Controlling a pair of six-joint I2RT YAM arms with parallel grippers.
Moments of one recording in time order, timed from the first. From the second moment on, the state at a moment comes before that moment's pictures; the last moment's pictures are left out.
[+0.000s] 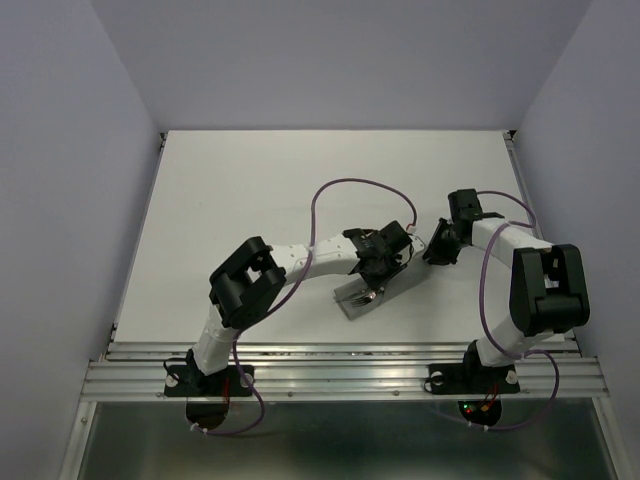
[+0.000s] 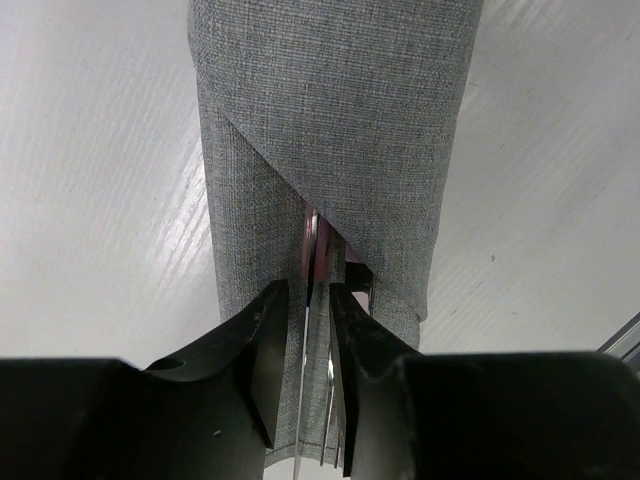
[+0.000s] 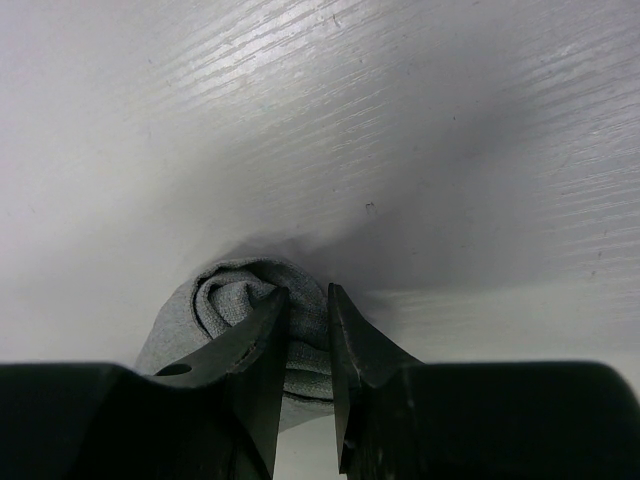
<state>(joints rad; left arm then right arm) -1.07 2.03 1.52 -0.56 -0.01 -0.04 0.07 1.60 0.90 -0.49 -0.16 0.62</state>
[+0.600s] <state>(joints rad) -1.07 1.93 1.43 -0.56 -0.12 -0.07 0.07 1.60 0.90 -0.49 -0.17 0.62</state>
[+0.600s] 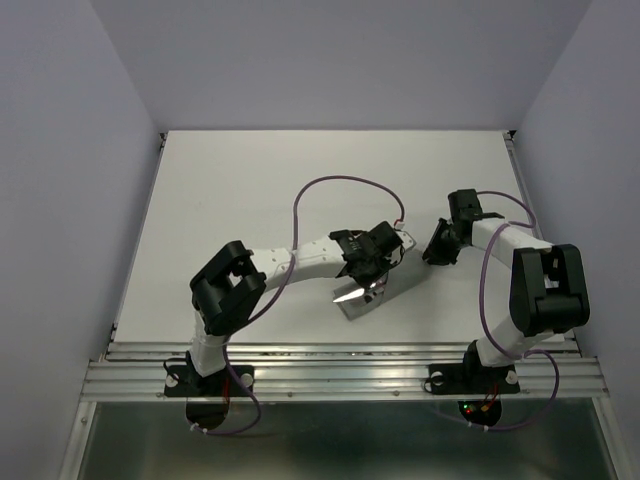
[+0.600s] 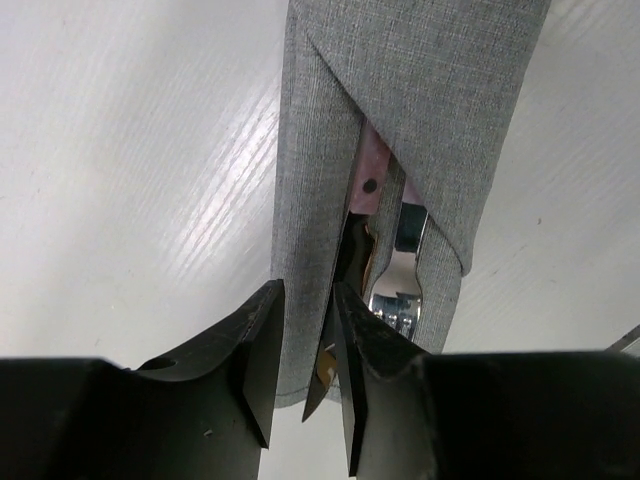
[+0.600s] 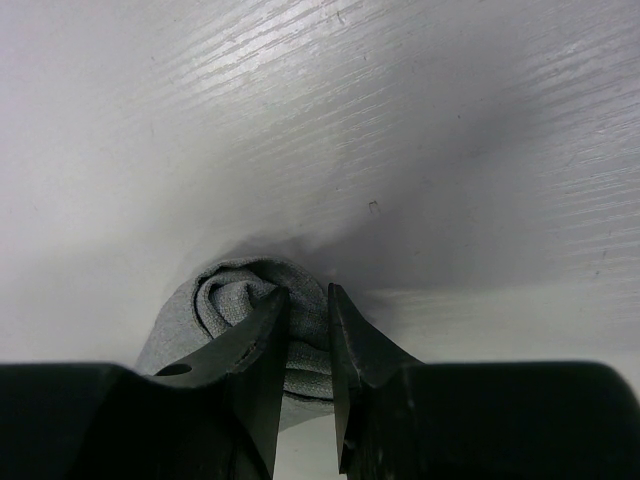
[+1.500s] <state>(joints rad) -1.10 1.86 1.30 -0.51 -0.16 -0.10 0.07 1.60 0.90 -0.49 -0.17 0.62</state>
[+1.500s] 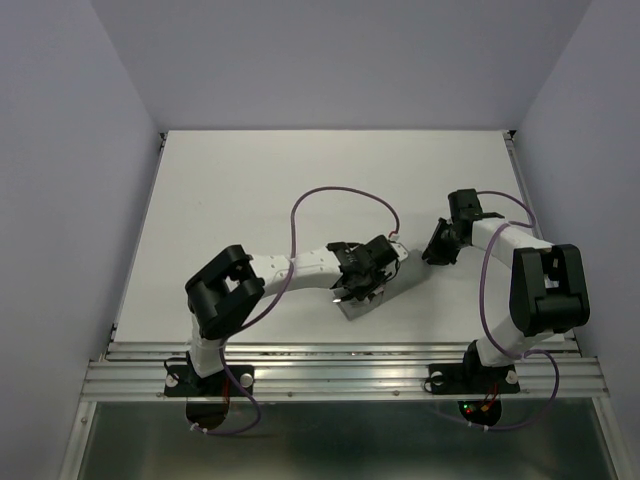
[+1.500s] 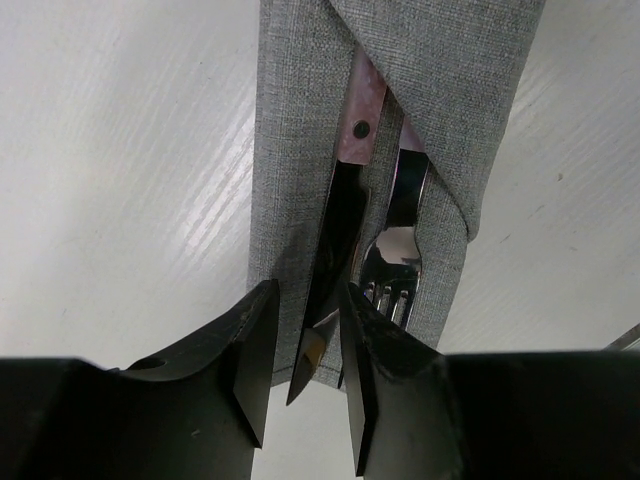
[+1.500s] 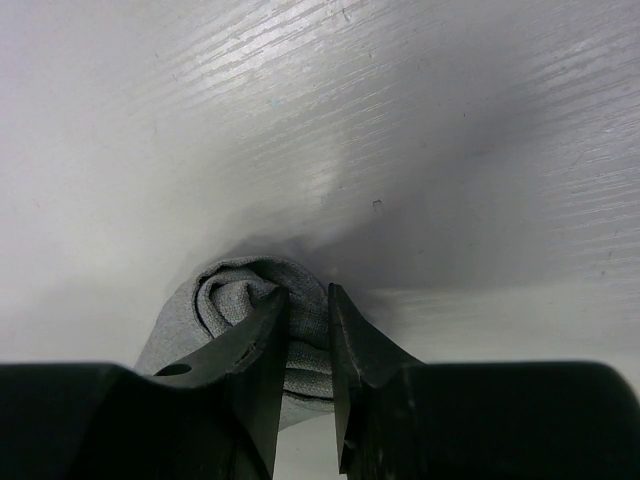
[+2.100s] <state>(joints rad) -1.11 1.91 1.28 -0.47 -0.17 -0.10 0.07 1.60 0.90 -0.49 -0.17 0.62</state>
